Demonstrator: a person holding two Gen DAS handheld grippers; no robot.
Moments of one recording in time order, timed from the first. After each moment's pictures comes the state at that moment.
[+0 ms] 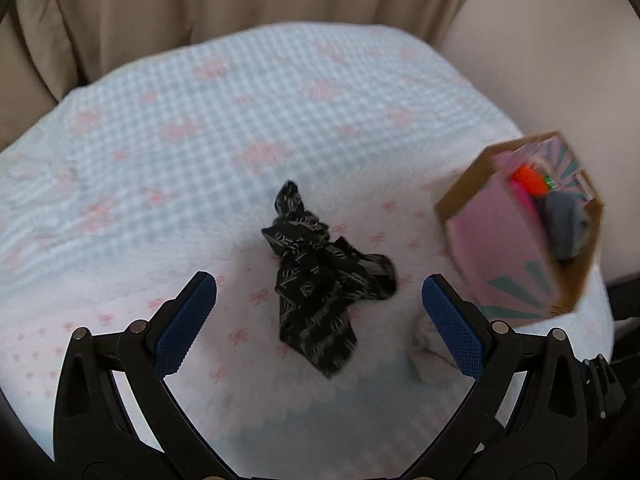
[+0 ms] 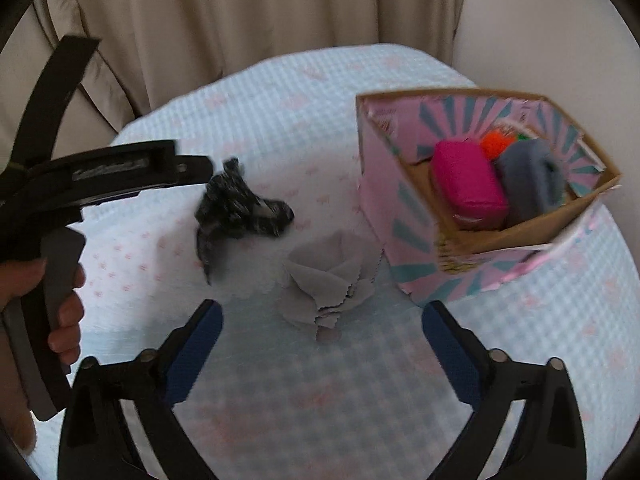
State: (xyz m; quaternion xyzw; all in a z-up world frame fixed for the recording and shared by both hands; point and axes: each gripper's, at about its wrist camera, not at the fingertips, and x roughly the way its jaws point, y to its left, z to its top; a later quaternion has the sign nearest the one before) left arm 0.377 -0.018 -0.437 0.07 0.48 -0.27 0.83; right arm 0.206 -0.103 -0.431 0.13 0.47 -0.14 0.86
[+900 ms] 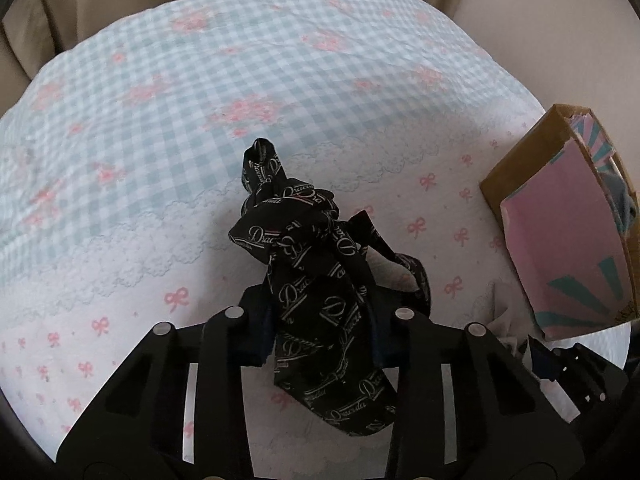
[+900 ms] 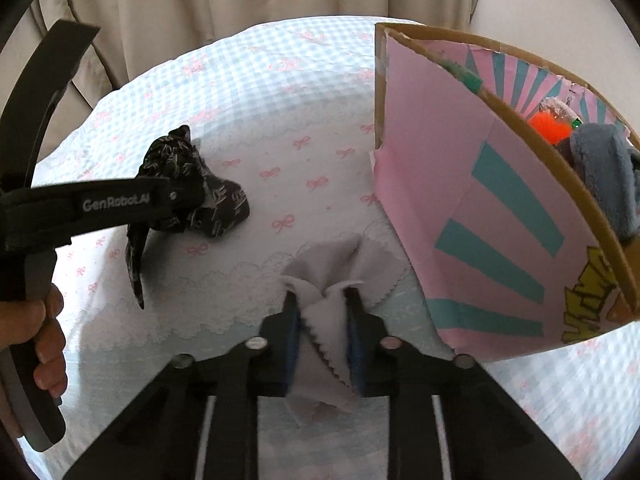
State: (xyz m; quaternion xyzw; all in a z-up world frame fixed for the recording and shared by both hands) left arm 0.403 -0.035 -0.496 0.07 0.50 -0.28 0.82; right arm 0.262 -0.116 -0.497 0.12 0.49 -0.15 0.85
